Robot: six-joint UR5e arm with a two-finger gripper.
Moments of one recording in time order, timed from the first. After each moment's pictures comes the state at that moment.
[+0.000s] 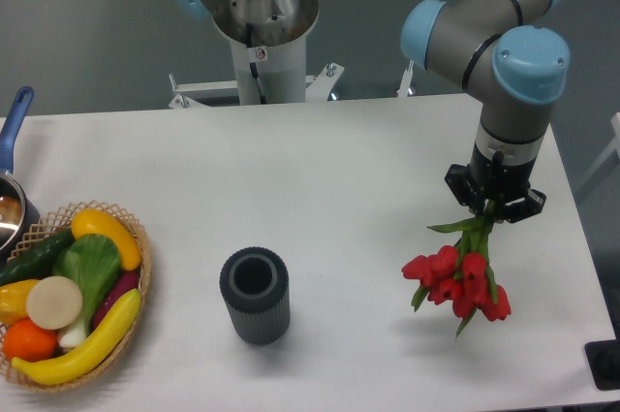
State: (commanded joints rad) arm 2.73 -1.98 -1.48 -1.07 1.52 1.22
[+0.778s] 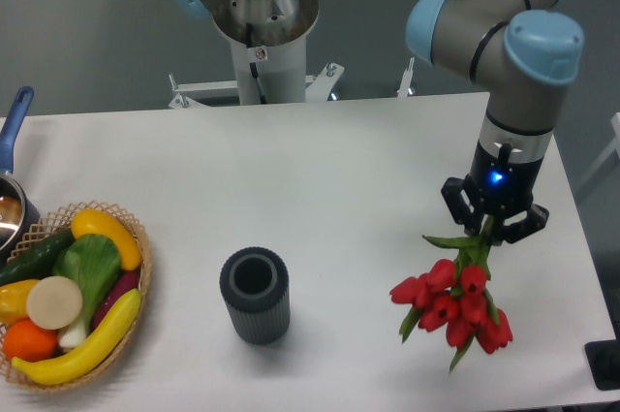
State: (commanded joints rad) arm 2.72 -1.96 -1.38 -0.96 0.99 1.07
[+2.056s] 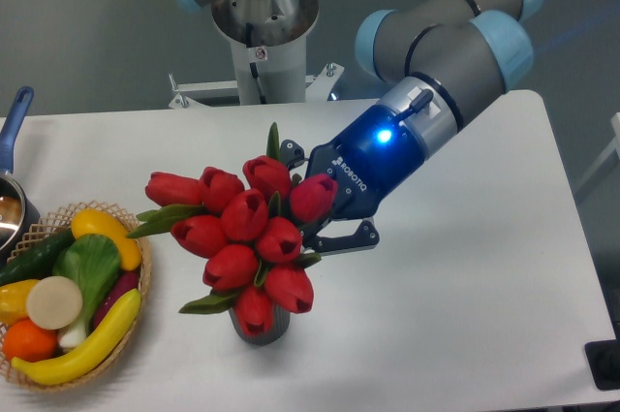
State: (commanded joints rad) arm 2.60 -1.97 -1.49 -0.79 0.16 0.95
